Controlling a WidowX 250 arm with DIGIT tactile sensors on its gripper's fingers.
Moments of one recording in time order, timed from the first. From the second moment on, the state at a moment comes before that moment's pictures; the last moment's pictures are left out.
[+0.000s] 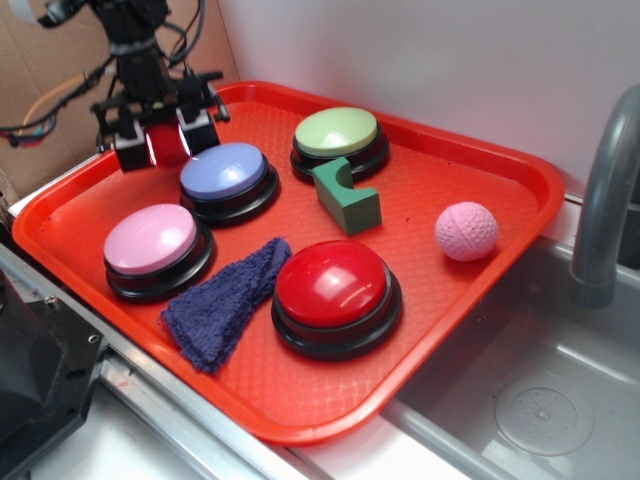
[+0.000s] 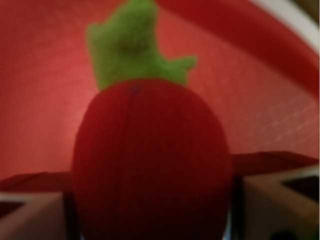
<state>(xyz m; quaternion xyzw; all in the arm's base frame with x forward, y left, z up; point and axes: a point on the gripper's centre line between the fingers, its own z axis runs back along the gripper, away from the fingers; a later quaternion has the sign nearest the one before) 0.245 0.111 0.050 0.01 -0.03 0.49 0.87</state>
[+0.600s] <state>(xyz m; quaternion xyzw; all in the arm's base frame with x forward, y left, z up) 0.237 0.012 0.135 -0.04 -0.05 0.19 0.98</state>
